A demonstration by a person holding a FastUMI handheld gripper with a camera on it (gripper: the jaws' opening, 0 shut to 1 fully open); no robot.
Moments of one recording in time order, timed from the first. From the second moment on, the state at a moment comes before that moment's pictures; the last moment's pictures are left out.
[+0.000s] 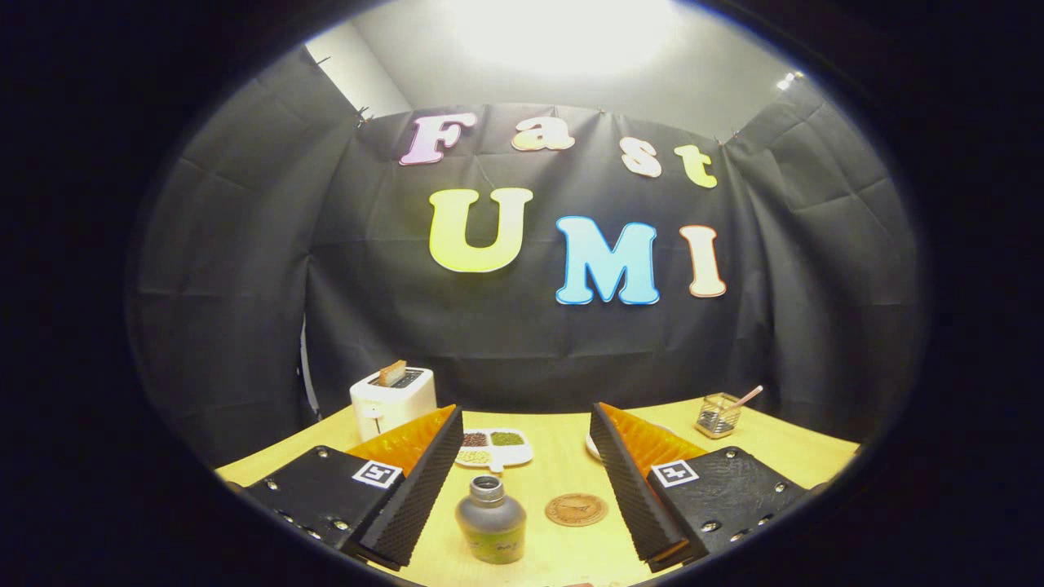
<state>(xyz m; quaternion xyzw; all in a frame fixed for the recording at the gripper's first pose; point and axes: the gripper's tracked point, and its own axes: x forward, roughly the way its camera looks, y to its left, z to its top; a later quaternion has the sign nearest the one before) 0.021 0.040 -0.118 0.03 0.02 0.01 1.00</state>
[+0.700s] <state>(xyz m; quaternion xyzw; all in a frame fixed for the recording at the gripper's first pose) 0.039 0.074 -0.242 0.01 0.06 0.05 1.00</state>
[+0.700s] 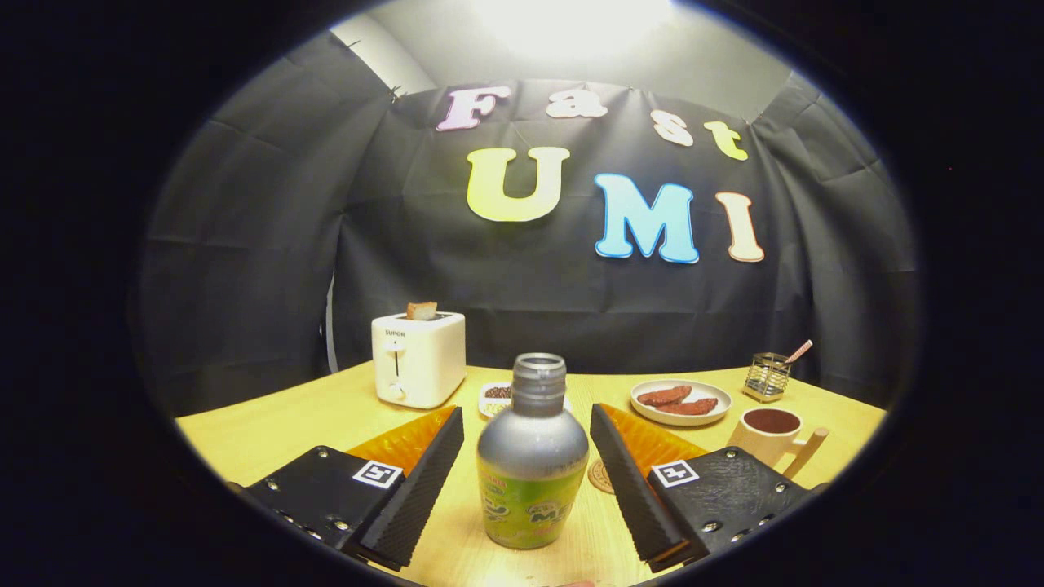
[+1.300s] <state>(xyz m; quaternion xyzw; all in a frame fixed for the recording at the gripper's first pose) 0.041 0.075 -0.258 0.02 0.06 0.04 1.00</state>
